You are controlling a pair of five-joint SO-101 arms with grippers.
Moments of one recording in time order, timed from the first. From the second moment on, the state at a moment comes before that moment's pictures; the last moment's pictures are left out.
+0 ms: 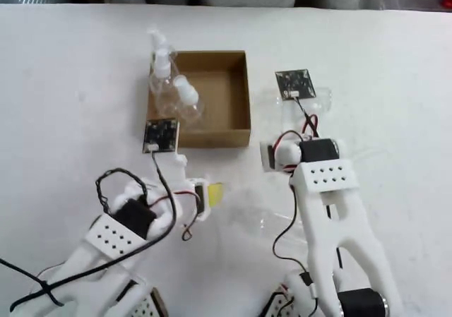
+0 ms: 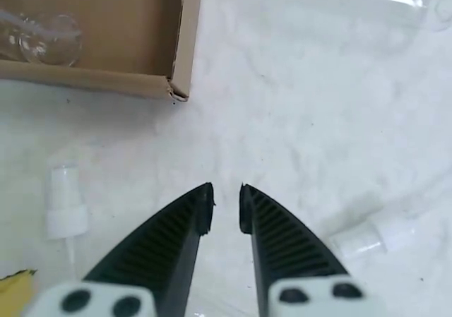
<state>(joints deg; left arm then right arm) 26.5 -51.1 68.4 49.1 35.6 -11.4 -26.7 39.3 59.9 2.7</state>
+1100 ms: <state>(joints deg) 26.5 -12.4 51.7 46.0 43.7 -11.6 -26.7 40.1 59.2 2.7</state>
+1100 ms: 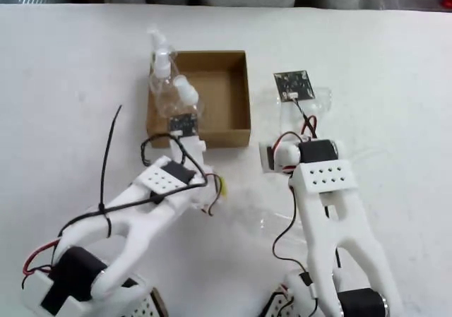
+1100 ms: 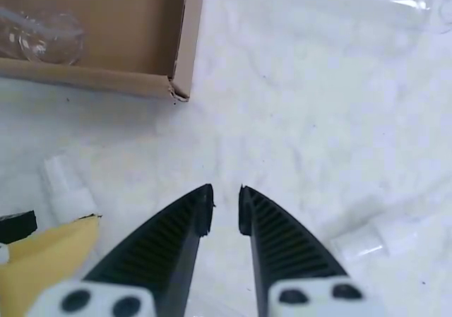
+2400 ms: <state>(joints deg) 26.7 -5.9 49.9 38.5 47.6 -11.6 -26.7 40.1 58.0 2.7</state>
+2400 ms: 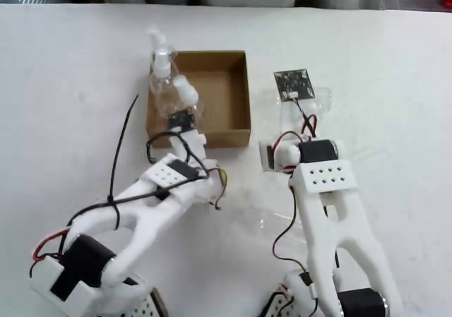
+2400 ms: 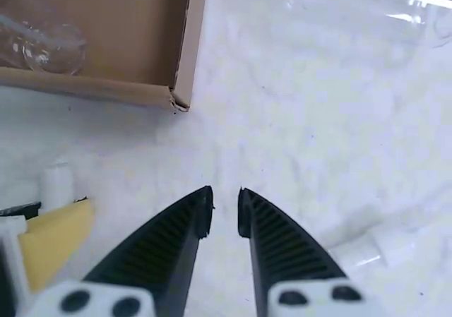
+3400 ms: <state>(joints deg) 8.6 -19.4 52.8 40.0 26.1 -17.8 -27.6 40.4 89.6 40.4</state>
